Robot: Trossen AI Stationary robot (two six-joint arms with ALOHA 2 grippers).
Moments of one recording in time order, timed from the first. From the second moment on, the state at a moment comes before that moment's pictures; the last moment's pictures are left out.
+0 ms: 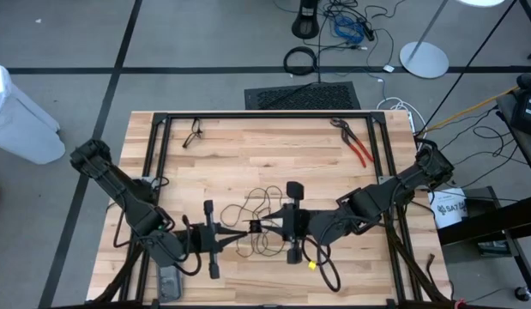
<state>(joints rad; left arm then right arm) -0.75 1.41 1.19 -0.03 -0.87 -0.02 0.51 1.65 1.67 -0.47 0.55 0.11</state>
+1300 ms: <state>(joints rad) -0.80 1.32 1.19 -0.22 -0.79 -0.15 0.50 1.69 1.67 -0.37 0.46 0.02</state>
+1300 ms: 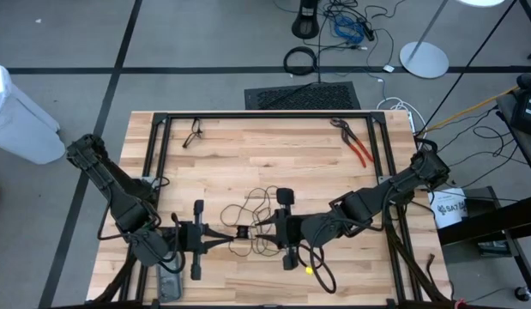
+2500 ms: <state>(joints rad) -0.80 1.32 1.19 -0.28 -0.76 -0.15 0.51 1.71 1.67 -0.33 0.44 -0.04</state>
